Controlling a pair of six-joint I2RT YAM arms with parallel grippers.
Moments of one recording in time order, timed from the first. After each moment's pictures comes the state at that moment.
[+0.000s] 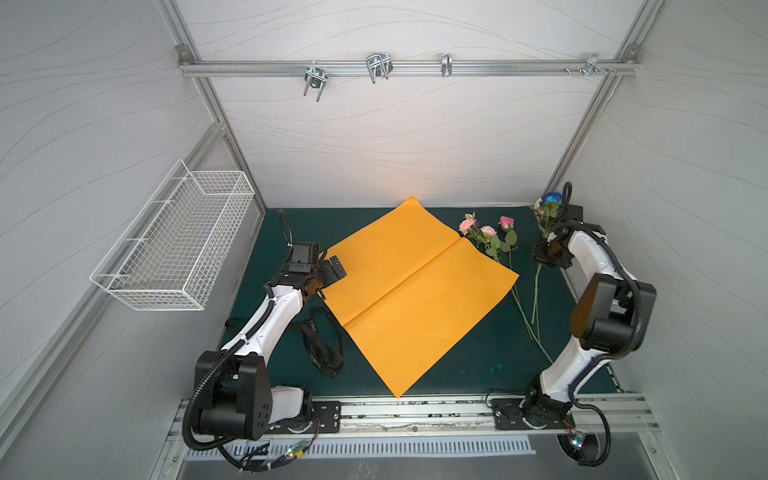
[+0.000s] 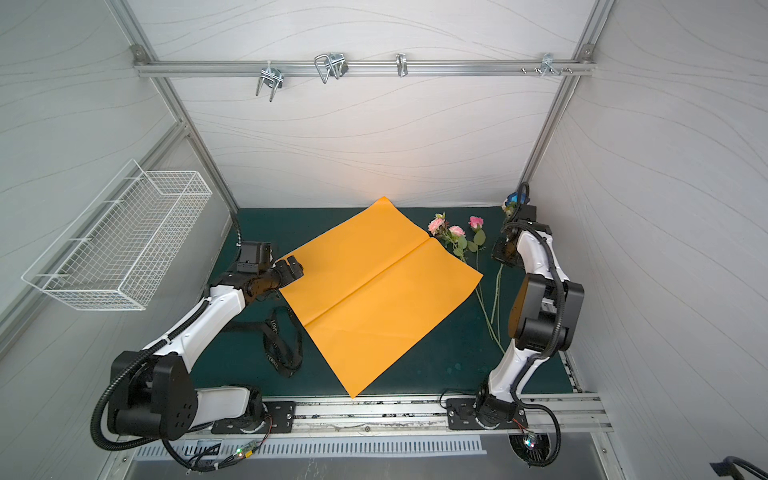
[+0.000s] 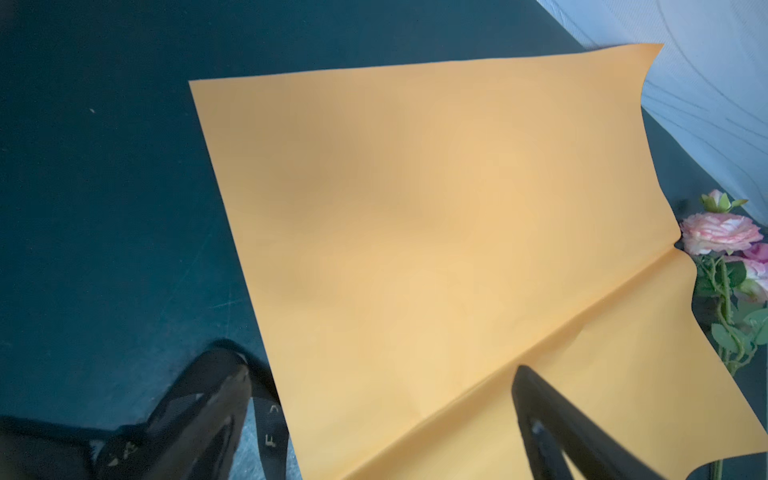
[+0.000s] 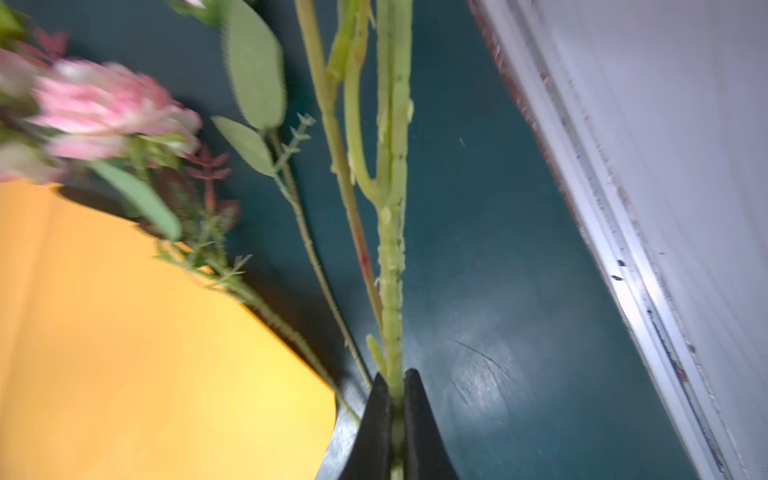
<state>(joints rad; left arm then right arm) -0.09 1.30 0.88 -0.47 0.04 -0.61 -0.21 1.75 1.49 -0.87 -0.01 0.19</state>
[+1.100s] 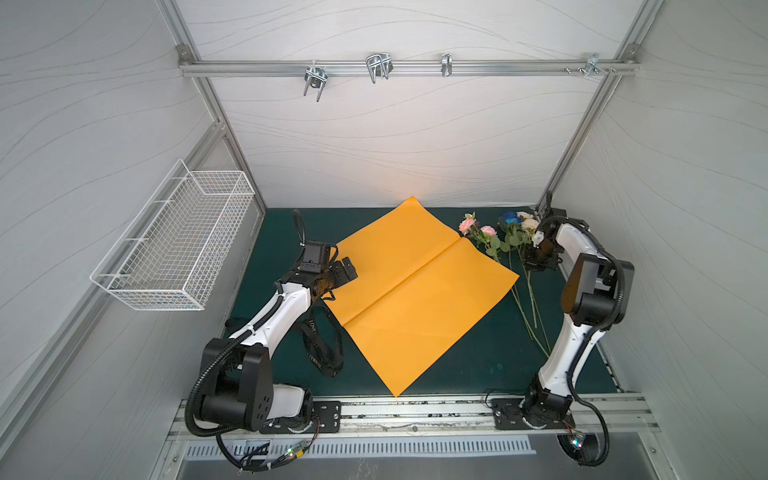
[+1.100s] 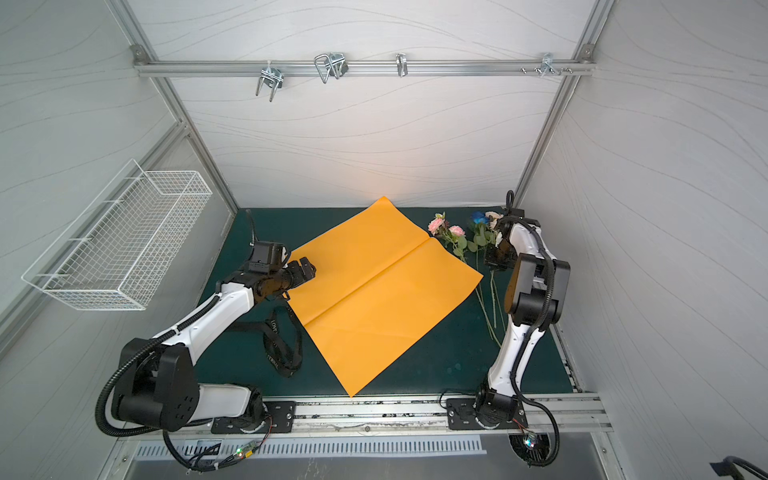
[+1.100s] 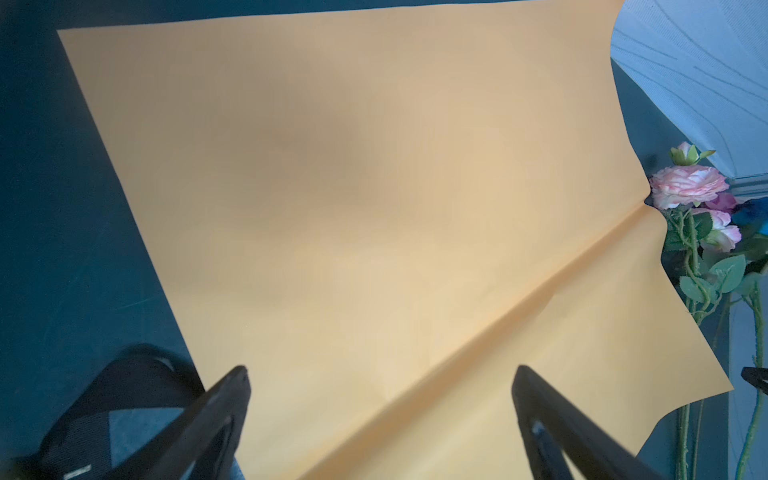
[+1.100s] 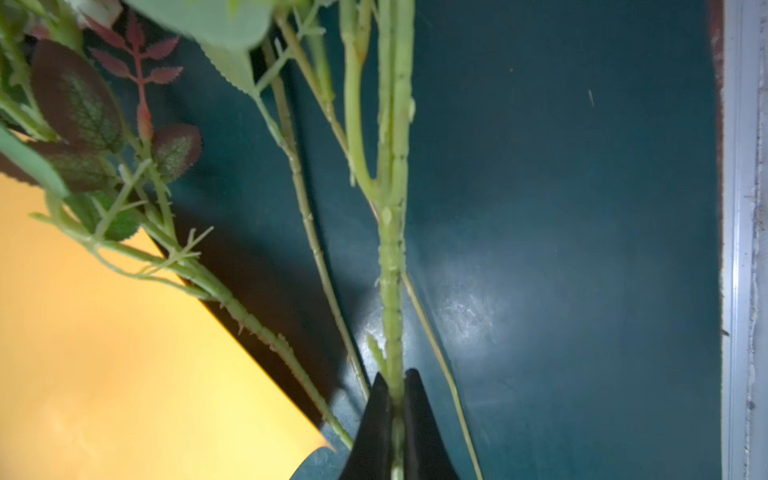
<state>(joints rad) -0.16 1.35 0.88 -0.42 0.09 -0.63 -0.19 2.02 1.65 -1.01 -0.08 0.04</state>
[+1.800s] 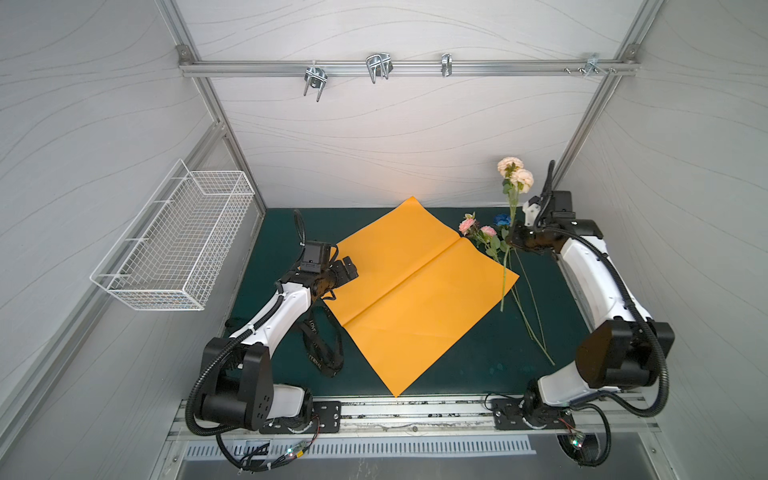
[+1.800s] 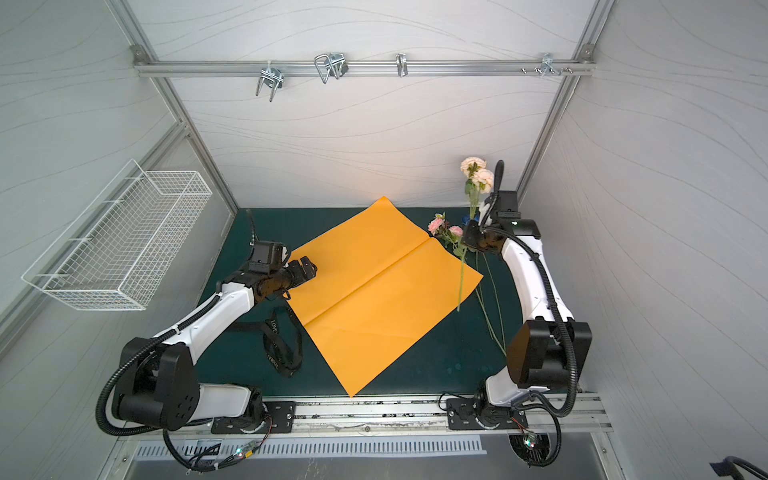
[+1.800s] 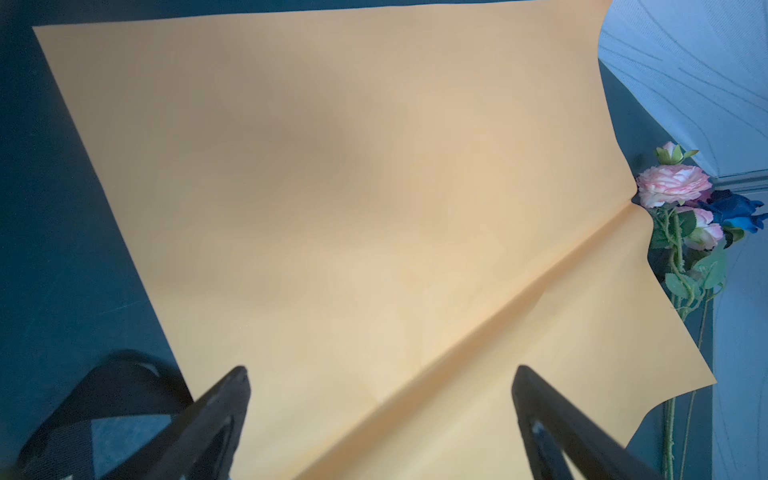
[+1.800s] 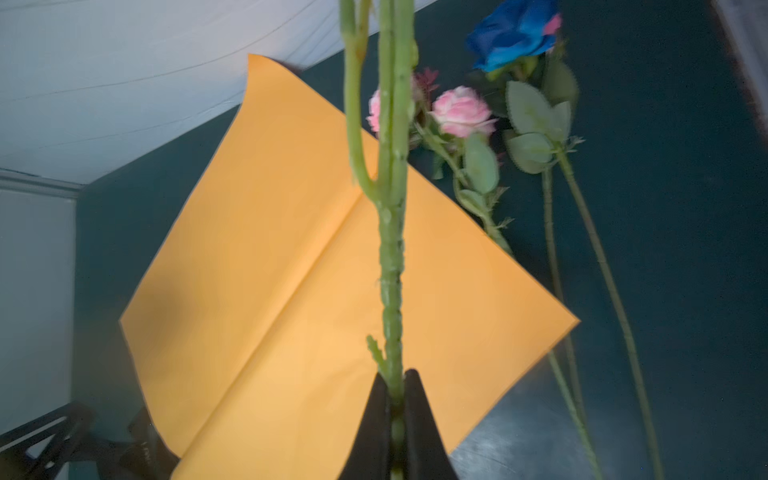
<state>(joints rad) -0.16 1.36 0.88 -0.41 0.11 -0.63 0.09 1.52 1.45 -0.82 -0.29 0.36</state>
